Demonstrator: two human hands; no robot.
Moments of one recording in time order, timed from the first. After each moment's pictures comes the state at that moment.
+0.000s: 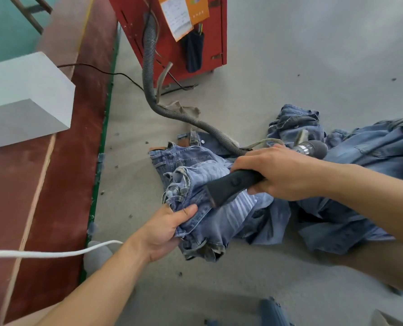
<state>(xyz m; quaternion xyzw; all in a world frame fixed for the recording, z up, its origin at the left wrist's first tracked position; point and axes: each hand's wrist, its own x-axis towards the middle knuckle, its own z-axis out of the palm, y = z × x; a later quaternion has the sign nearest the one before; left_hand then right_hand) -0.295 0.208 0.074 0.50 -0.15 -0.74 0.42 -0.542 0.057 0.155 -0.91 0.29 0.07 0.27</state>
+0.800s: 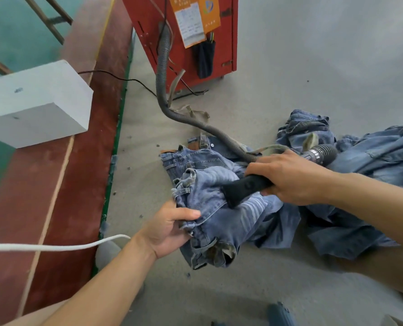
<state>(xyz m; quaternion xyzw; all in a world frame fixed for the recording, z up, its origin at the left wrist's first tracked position) -0.283 0.213 0.099 0.41 -0.15 -0.79 0.44 -0.549 0.059 0.135 -0.94 0.29 0.05 0.19</state>
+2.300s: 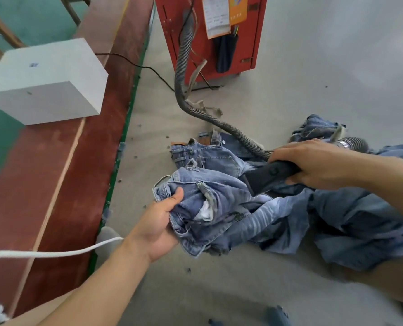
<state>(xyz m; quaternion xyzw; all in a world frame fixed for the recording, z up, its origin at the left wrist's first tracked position) -0.258 0.236 0.091 0.47 -0.01 -0.72 0.50 -0.536 0.027 0.154 -0.91 0.32 0.14 0.22</state>
